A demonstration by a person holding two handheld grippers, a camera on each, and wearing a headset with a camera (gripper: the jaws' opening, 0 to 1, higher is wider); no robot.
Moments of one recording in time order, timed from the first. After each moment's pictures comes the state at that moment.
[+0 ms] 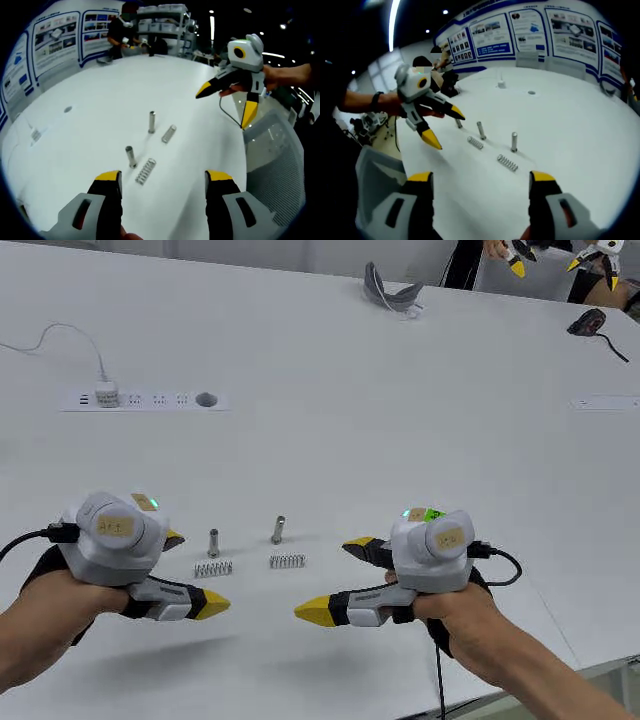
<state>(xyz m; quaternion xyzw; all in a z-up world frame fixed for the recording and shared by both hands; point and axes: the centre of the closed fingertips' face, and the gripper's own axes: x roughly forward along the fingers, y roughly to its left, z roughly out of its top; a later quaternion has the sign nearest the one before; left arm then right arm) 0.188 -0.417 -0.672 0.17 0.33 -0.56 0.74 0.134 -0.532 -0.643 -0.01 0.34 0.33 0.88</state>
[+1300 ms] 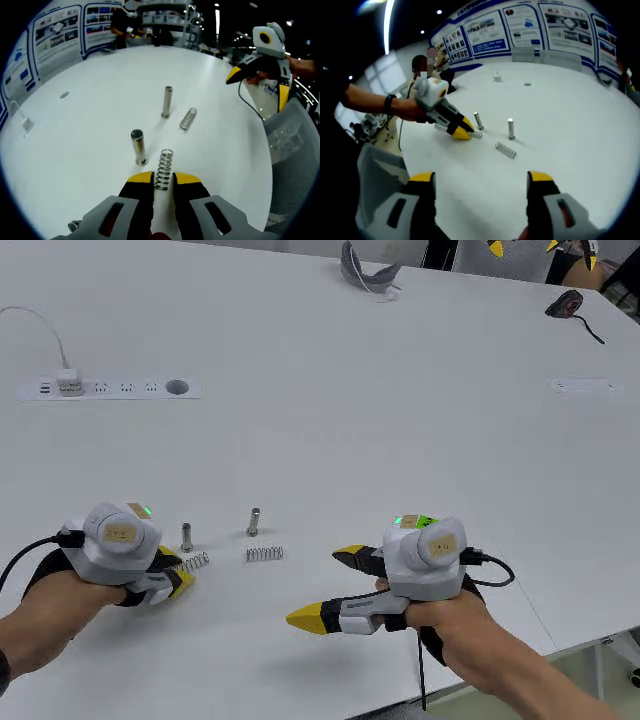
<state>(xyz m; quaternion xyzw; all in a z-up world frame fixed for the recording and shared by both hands) 0.211 -0.429 -0.728 0.18 0.35 -0.54 0.75 0.119 -0.544 -0.657 0.00 0.36 0.32 0.88</state>
